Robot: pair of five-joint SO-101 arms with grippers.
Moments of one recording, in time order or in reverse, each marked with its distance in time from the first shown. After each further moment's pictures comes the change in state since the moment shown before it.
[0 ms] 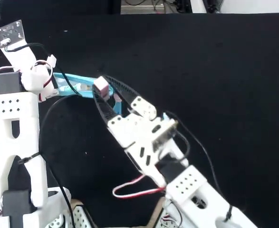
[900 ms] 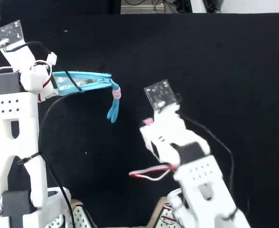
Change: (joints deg) left arm -0.1 0.0 0.2 -0.1 0.1; right arm 18.9 6.6 -15.8 79.8 0.2
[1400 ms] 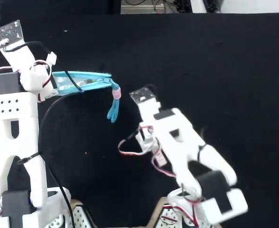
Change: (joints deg) left arm 0.0 -0.1 0.0 0.0 0.0; right arm -0.2 47.6 -17.3 4.9 2.3
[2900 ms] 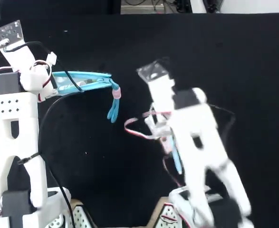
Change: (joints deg) left arm 0.0 0.0 0.0 0.0 0.0; right arm 4.5 -22.2 -19.8 27.7 5.1
